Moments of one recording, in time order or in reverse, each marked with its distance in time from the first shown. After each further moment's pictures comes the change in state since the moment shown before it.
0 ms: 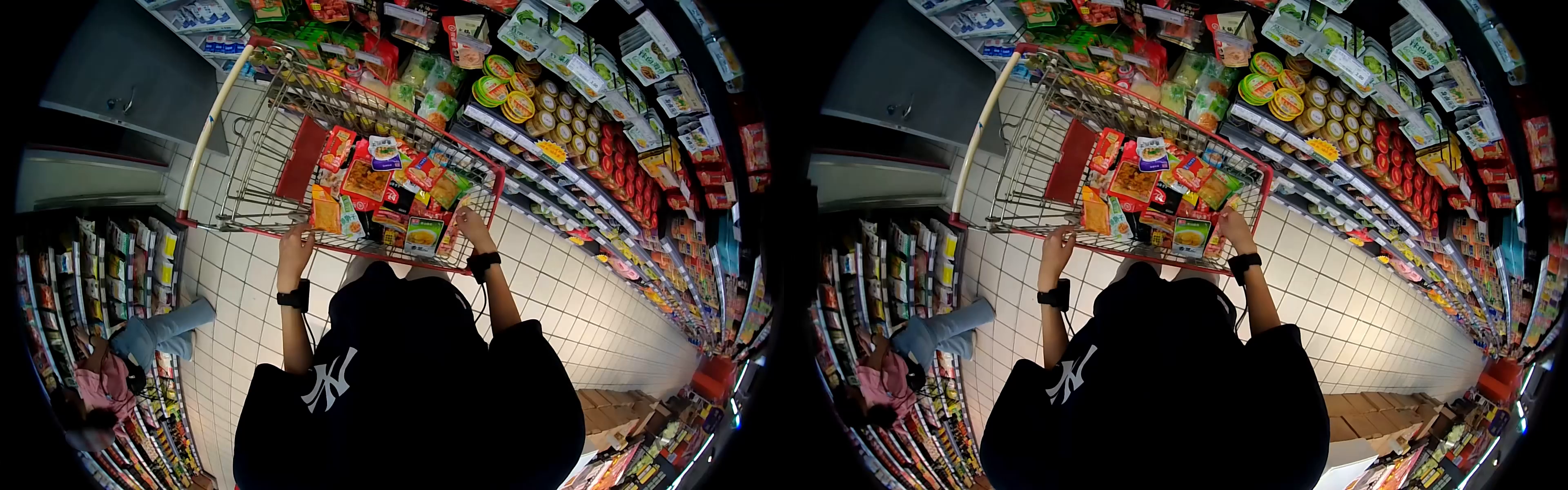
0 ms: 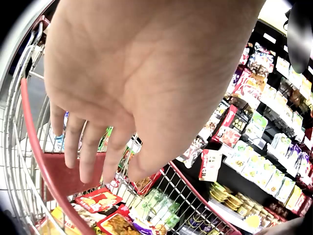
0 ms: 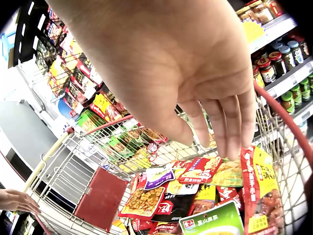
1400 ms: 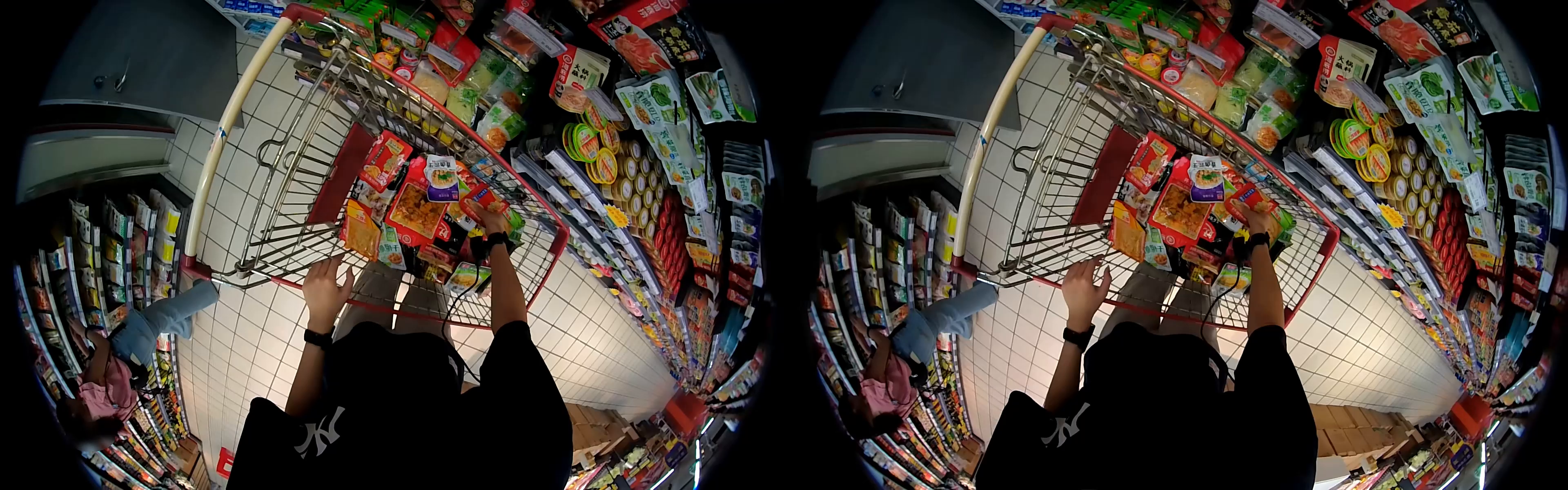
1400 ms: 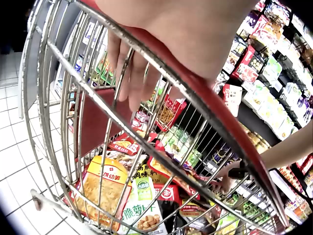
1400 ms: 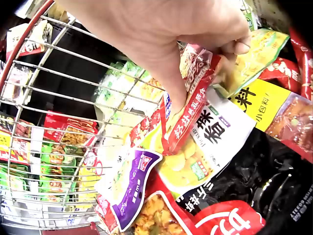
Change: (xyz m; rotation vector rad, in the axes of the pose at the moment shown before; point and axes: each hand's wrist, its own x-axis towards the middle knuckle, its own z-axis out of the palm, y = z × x) left_hand 0.097 -0.076 0.005 0.295 0.111 0.077; right_hand 0.269 0.134 0.201 0.094 0.232 0.326
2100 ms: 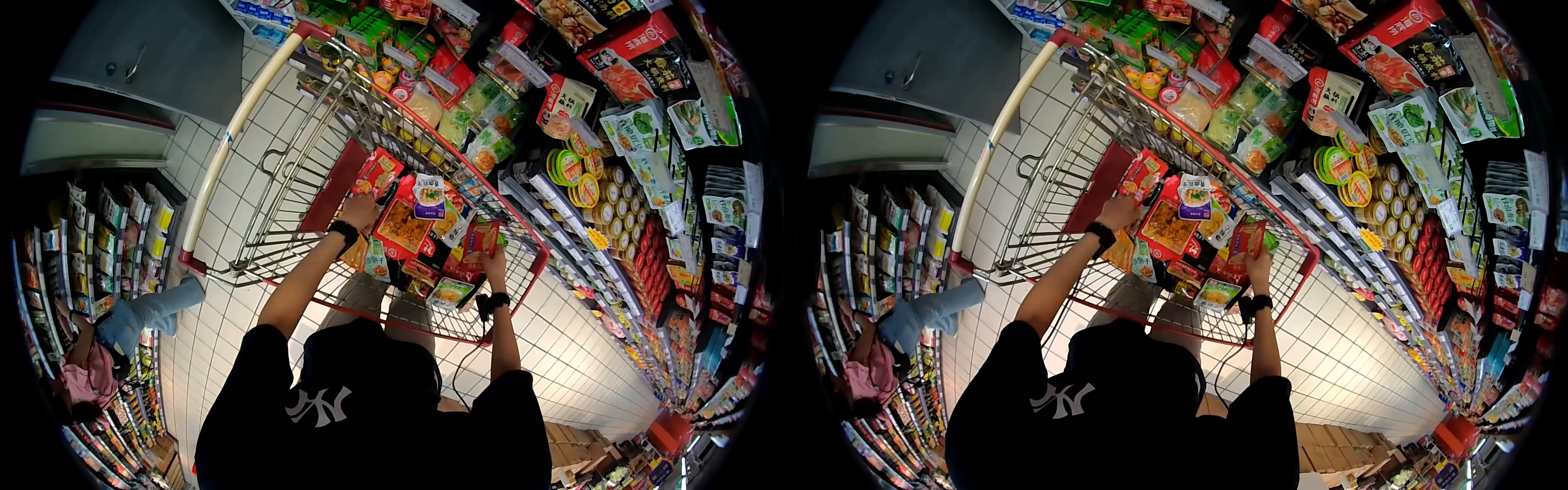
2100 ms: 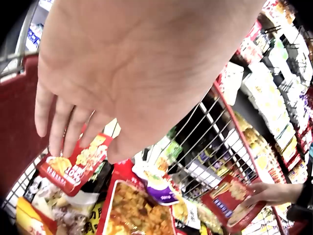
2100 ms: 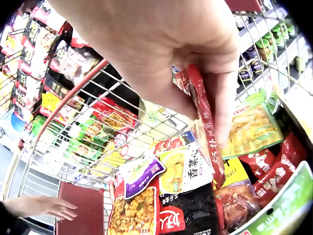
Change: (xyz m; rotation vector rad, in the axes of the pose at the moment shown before) left_hand 0.174 0.005 0.116 -0.043 -0.595 0.009; right_hand -0.117 -0.101 -0.135 -0.096 -0.013 -0.213
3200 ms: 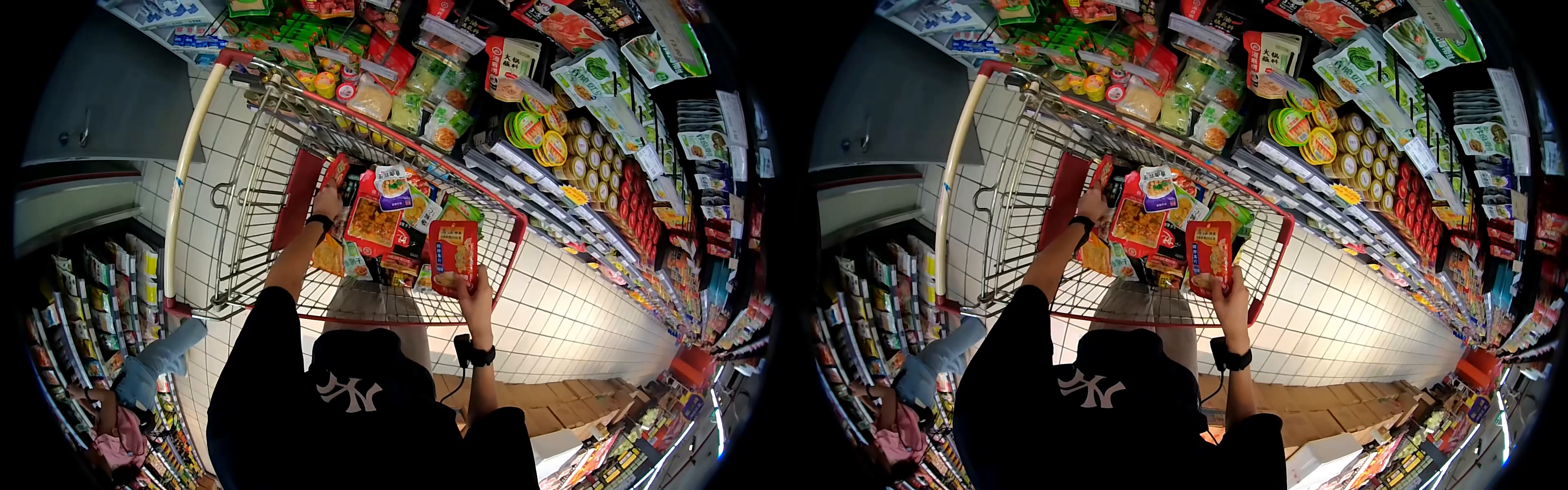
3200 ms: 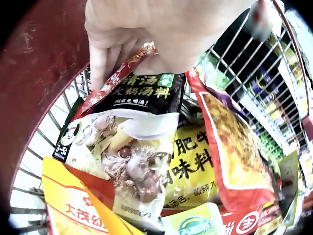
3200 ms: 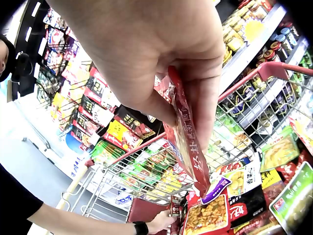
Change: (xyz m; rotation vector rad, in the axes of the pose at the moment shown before) left_hand 0.092 -0.035 0.060 0.056 0.135 -0.088; right_hand -0.125 -0.172 -0.086 0.206 0.049 0.080
